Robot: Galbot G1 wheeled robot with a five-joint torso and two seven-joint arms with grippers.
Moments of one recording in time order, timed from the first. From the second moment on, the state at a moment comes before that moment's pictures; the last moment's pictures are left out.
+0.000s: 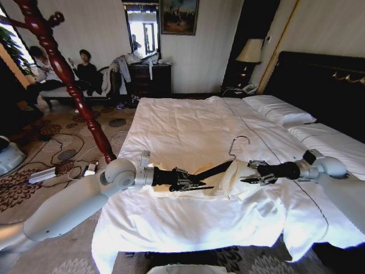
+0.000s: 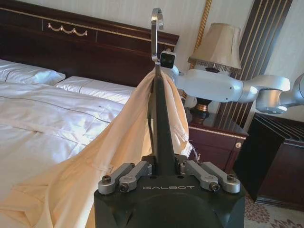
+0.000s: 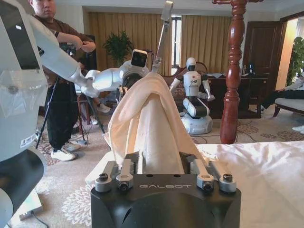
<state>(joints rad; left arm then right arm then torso) 0.40 -0.69 0.32 -2.07 -1.10 0.48 0.56 -0.92 0.40 0.40 1.51 1.01 0.03 -1.54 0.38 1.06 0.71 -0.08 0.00</state>
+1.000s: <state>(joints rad) 0.33 -0.74 0.35 -1.99 -1.05 0.47 0.58 -0.94 0.40 0.41 1.60 0.99 0.06 -1.53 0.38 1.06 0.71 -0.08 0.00</state>
